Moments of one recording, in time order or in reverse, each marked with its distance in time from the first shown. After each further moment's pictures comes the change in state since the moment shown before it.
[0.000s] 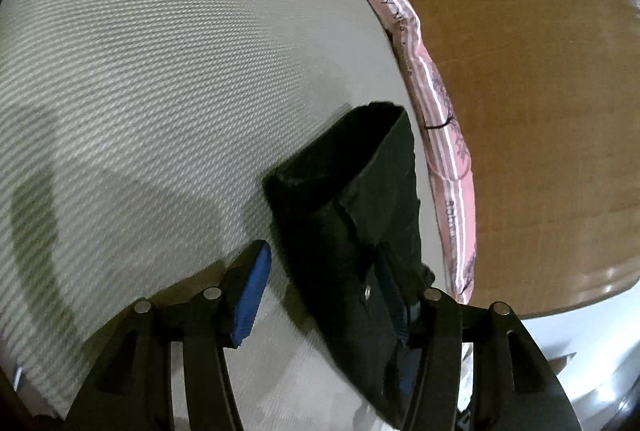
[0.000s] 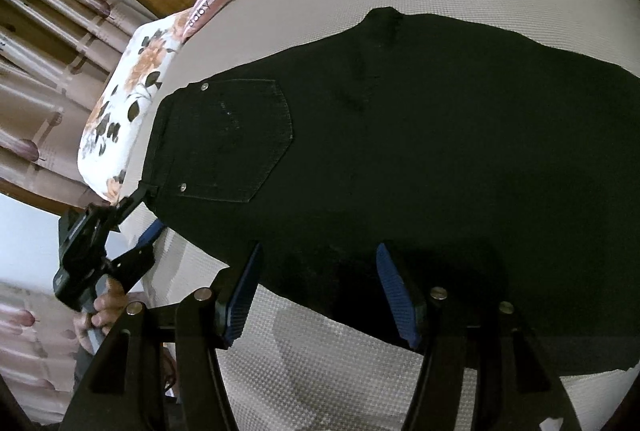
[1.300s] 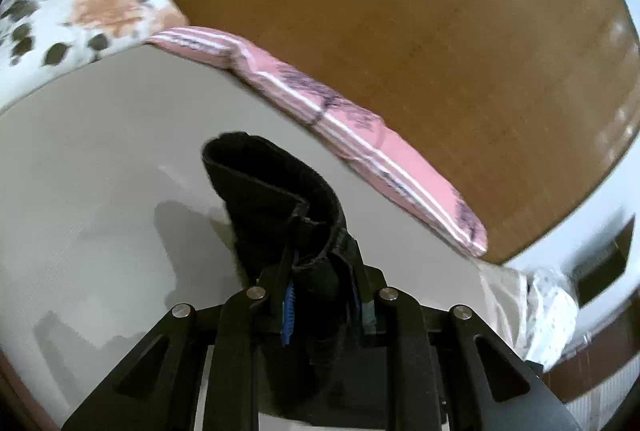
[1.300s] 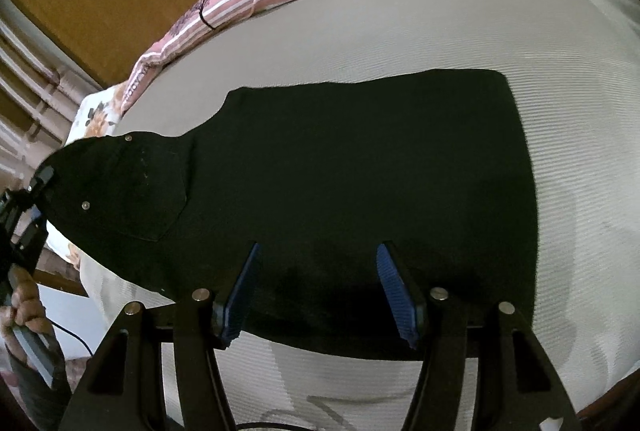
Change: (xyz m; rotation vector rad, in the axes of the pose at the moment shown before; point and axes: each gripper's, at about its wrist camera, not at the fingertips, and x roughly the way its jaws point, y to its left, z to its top) left arm 0.005 -0.205 -0.049 0.568 -0.071 0.036; right arm -0.080 -0.086 -0.021 0.162 -0.206 -0.170
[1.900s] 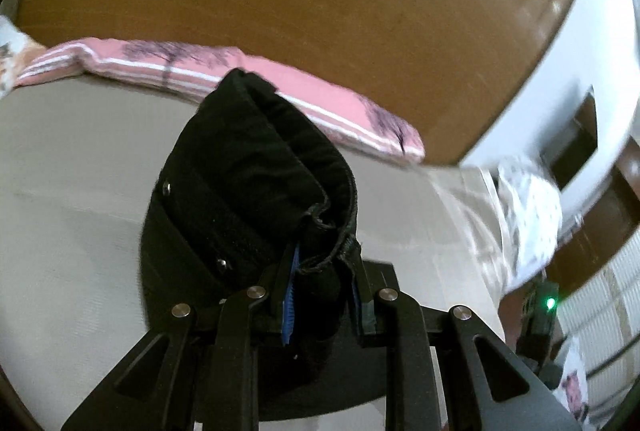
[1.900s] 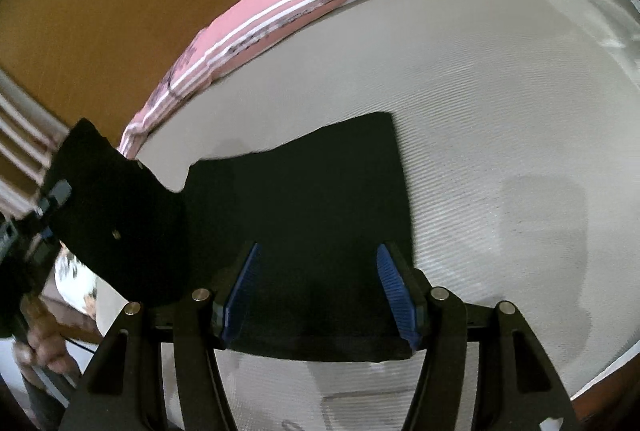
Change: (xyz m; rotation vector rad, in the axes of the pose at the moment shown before) left arm 0.069 -0.146 -0.062 0.341 0.212 -0.158; right arm -0.056 -0.084 0.003 0.171 -0.146 0.018
